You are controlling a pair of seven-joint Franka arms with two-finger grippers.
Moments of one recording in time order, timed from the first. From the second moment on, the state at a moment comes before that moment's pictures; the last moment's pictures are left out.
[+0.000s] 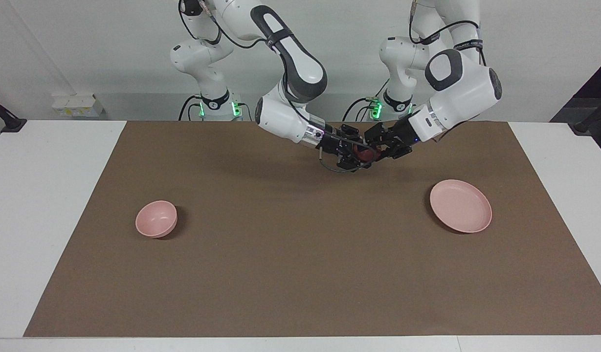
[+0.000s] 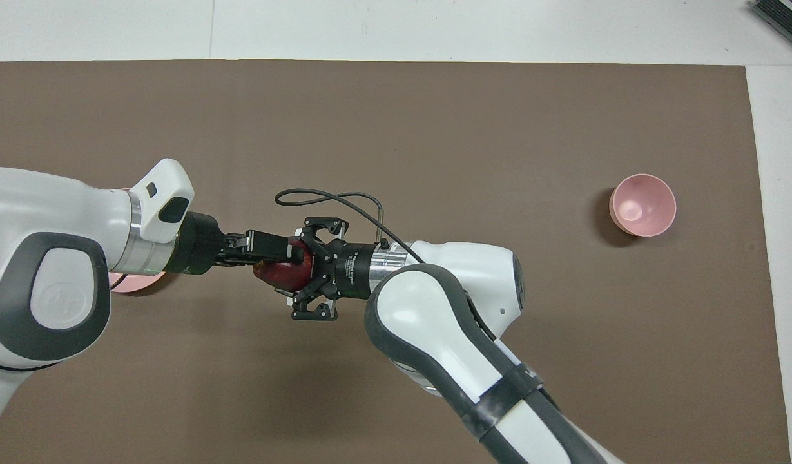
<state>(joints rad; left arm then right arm) -0.30 -0.06 0.03 -2.06 -0.77 1.97 0.12 0.69 0.28 0.00 -1.88 1.58 2.48 1.18</state>
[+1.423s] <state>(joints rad) -0.29 -0.07 0.07 -1.94 -0.31 1.91 0.04 0.53 0.15 -0.01 -1.90 0.98 2.29 1.19</state>
